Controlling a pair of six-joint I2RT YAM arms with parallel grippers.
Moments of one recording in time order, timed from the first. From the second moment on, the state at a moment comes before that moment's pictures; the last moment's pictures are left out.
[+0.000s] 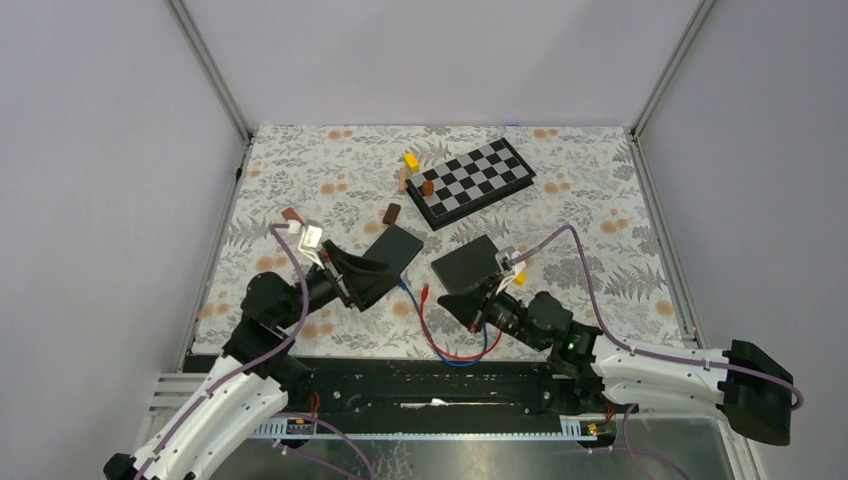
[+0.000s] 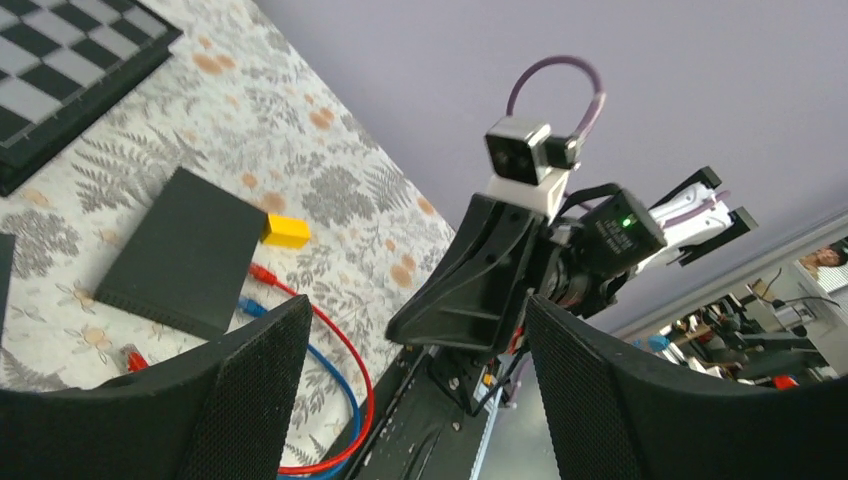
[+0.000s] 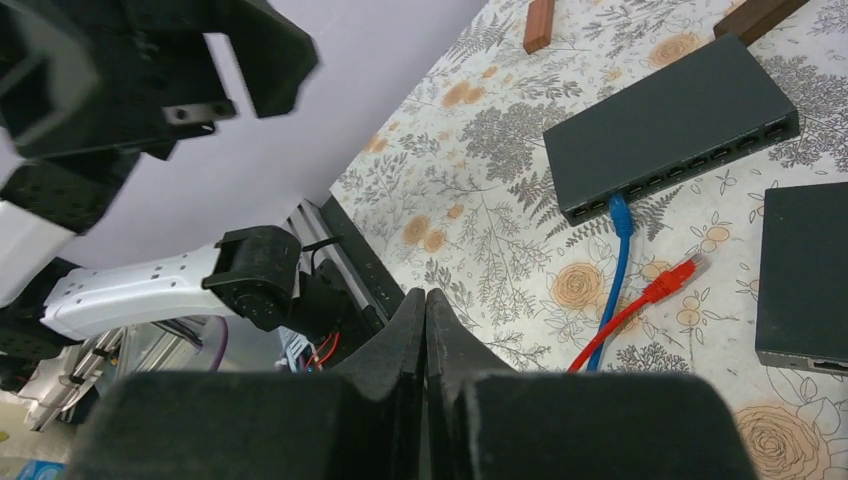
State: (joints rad) left arm -0.56 0.44 0.46 0.10 0.45 -0.77; right arm 1.13 0.89 0.29 0.57 0.14 0.67
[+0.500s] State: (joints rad) left arm -0.56 0.45 0.44 -0.01 0.32 -0.77; right arm 1.13 1.13 0.52 0.18 0.34 0.76
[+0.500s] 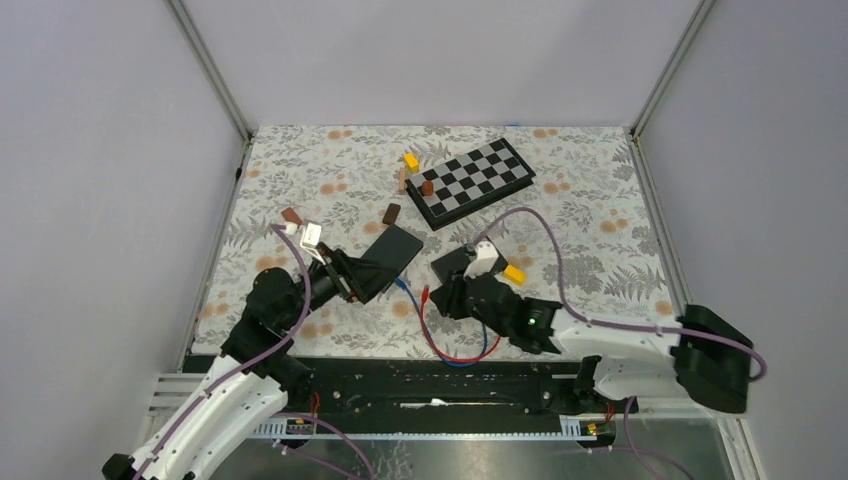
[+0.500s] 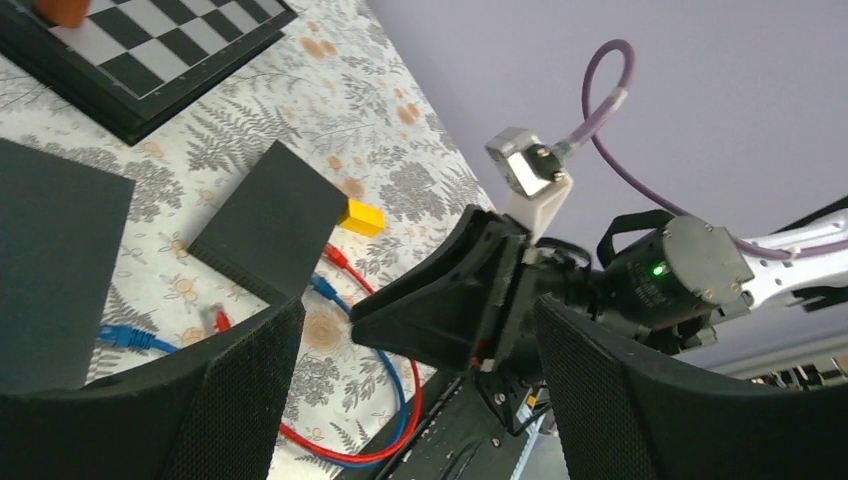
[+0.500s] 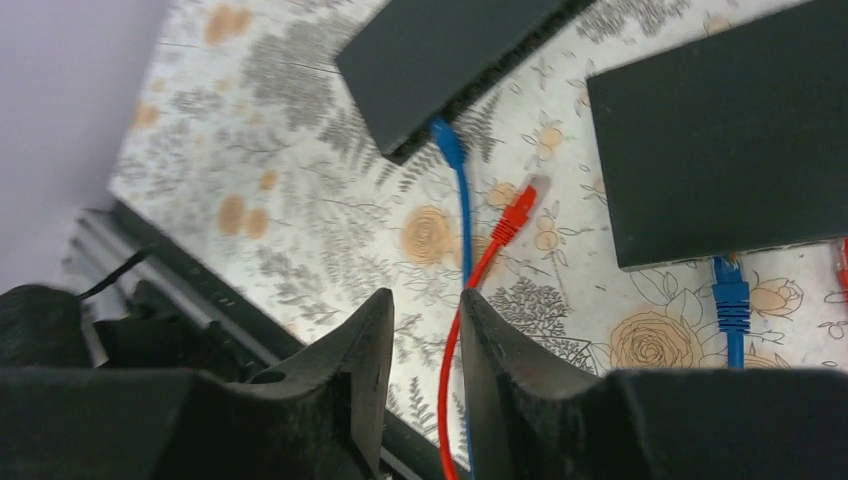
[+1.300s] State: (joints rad) left arm -0.56 0.40 0.47 -0.19 0.23 -0.71; right arm 1.12 1.72 0.86 -0.04 0.47 0.94
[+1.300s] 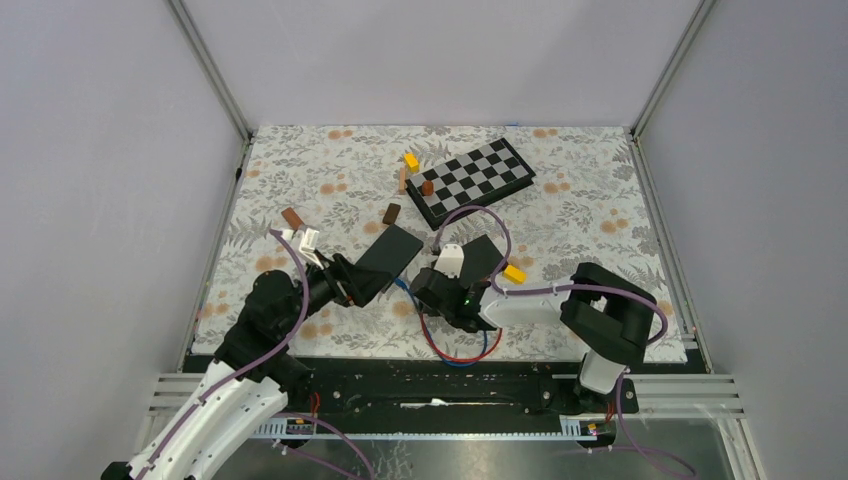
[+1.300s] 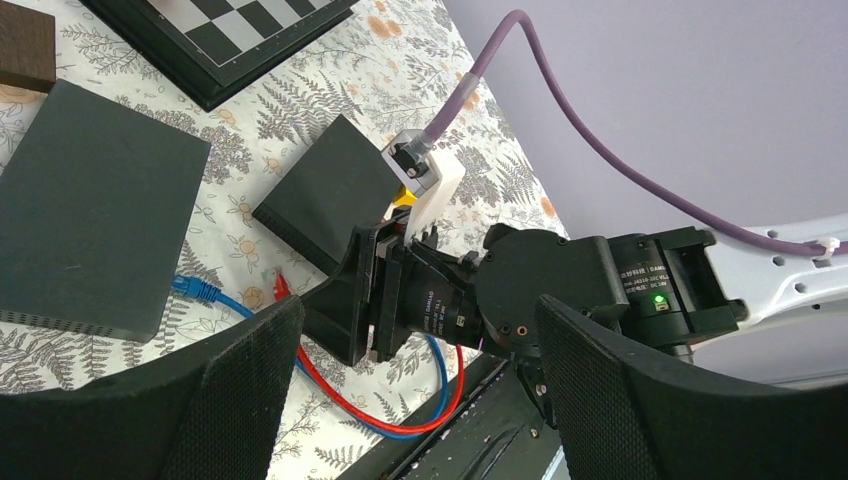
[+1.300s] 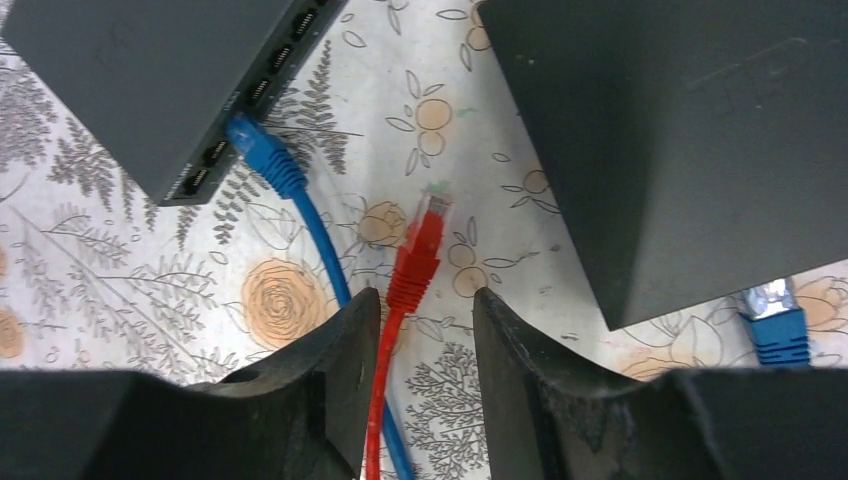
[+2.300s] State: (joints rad) left arm -0.56 0.43 0.47 -0.18 0.23 -0.71; right arm 1.17 1.59 0.77 -0.12 0.50 0.83
